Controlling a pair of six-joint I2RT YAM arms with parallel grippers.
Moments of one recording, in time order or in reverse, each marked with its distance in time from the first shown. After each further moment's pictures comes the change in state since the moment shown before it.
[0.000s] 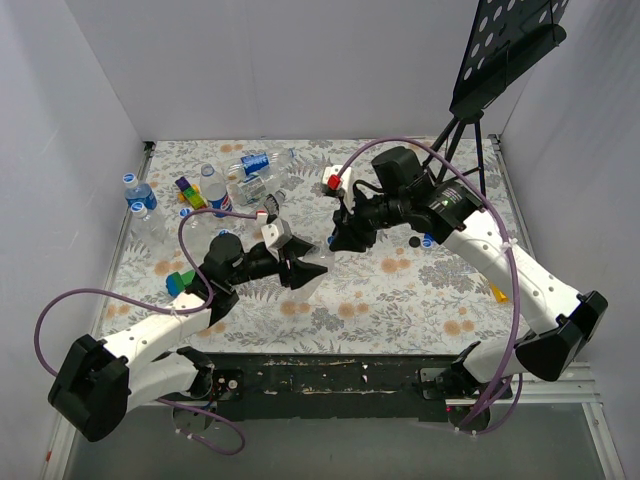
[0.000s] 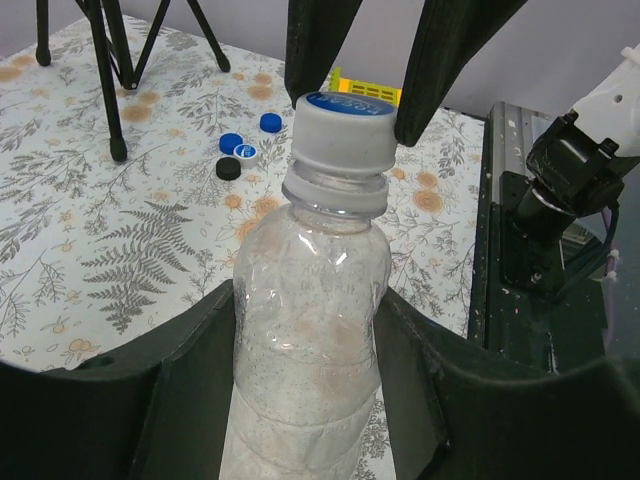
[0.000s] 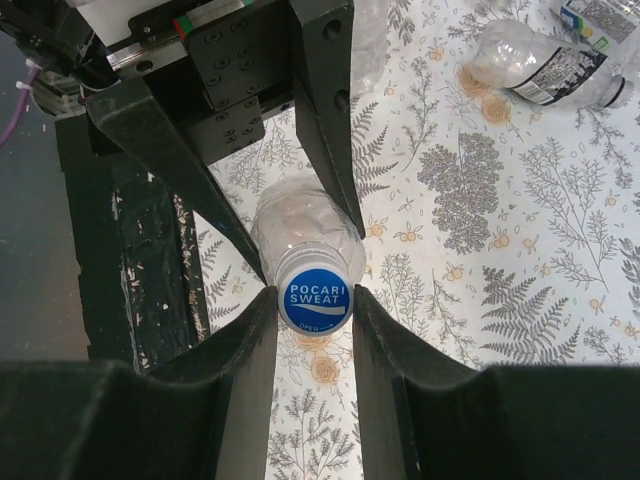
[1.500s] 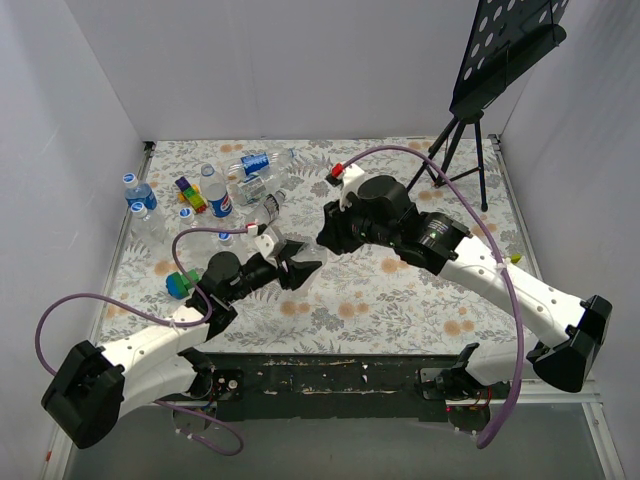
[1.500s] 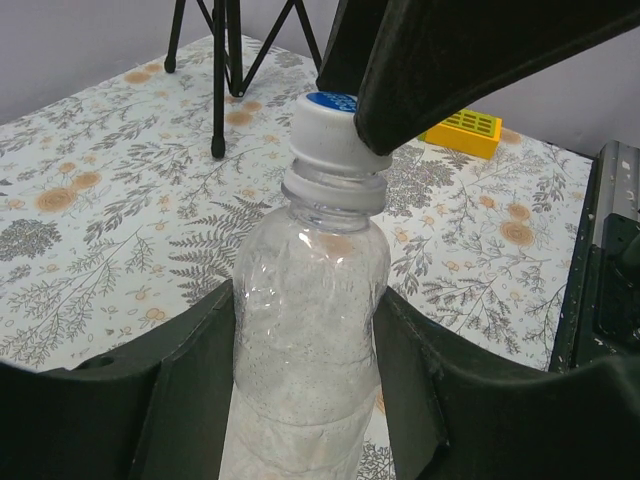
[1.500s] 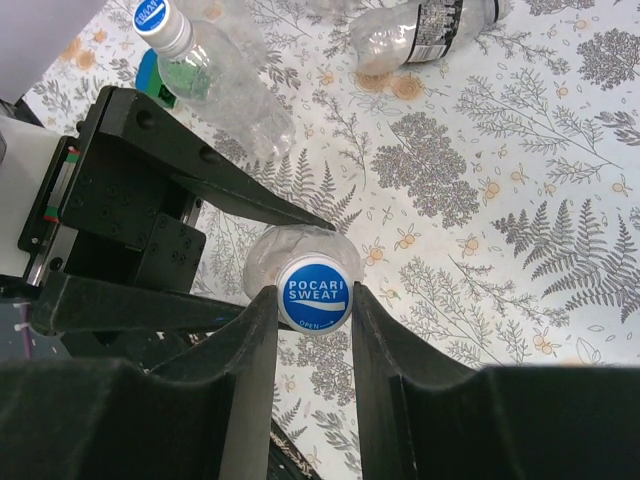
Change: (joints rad) left arm -0.058 -0.058 -0.126 0.120 -0.299 0.013; right arm 0.167 -0.099 -0.215 0.311 0.534 0.599
